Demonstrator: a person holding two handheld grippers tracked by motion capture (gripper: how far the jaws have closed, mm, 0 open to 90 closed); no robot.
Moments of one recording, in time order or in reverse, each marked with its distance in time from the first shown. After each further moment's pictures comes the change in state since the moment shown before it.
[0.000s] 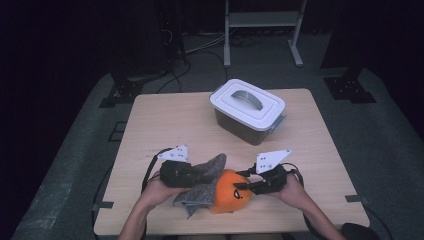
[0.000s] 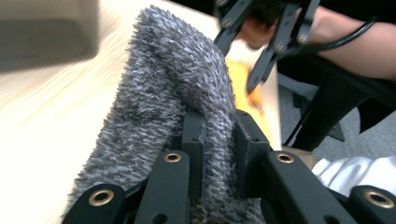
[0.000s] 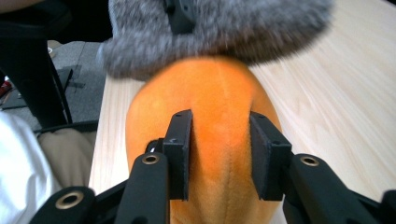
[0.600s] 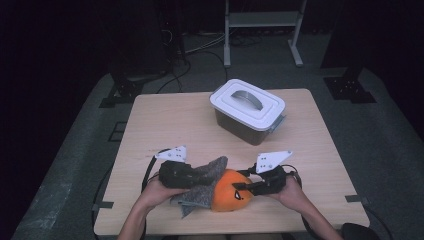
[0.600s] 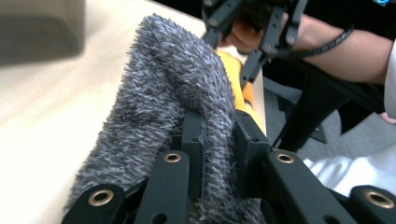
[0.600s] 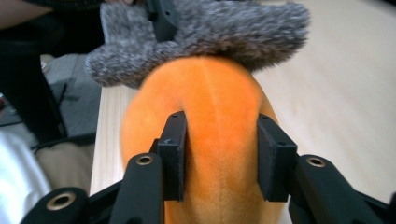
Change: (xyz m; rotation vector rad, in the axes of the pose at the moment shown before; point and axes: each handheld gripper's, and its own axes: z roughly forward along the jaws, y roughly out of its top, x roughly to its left) left arm -0.005 0.006 -0.003 -0.053 -0.052 0.024; right arm 0.008 0.003 0.002 -0.050 -0.042 0.025
